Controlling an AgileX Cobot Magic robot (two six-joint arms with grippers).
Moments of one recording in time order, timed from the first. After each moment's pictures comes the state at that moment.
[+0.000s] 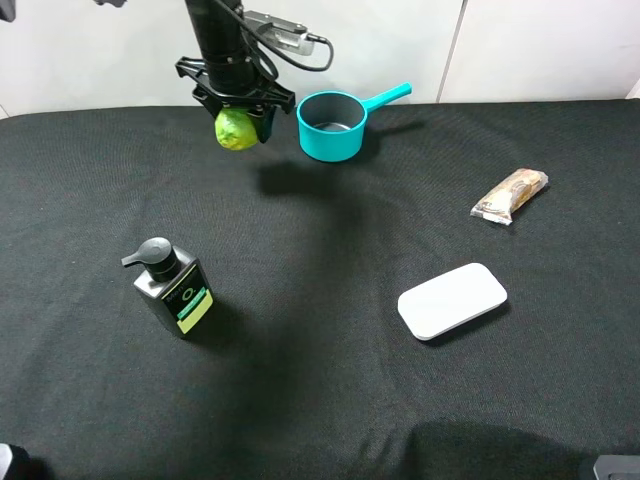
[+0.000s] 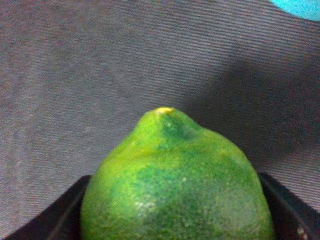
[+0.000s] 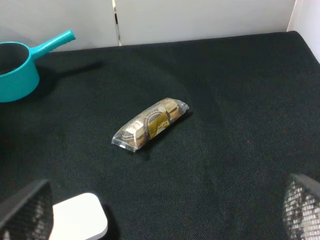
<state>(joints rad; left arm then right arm) -0.46 2.31 -1.98 0.09 1.02 -0.02 0.01 0.00 -0.50 0.02 1.03 0.00</state>
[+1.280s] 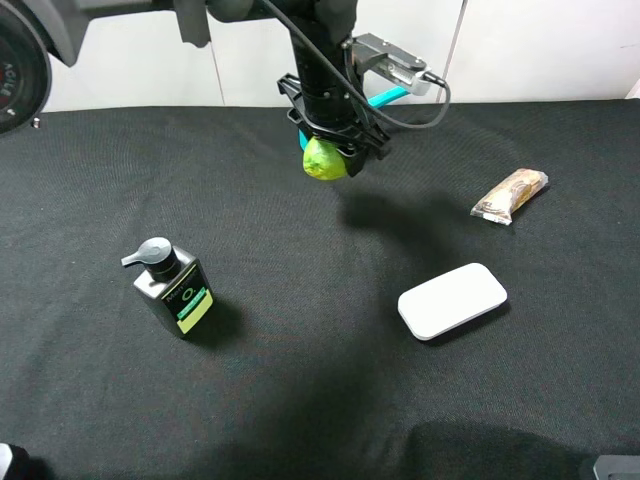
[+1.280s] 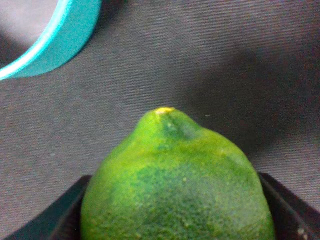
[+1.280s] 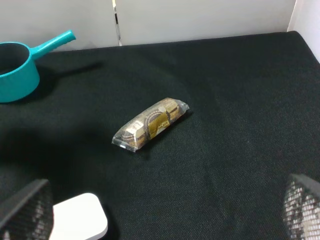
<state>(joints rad) -0.73 2.31 -1.98 0.07 0.95 0.06 0.01 0.00 -0.50 0.02 1.03 0.00</state>
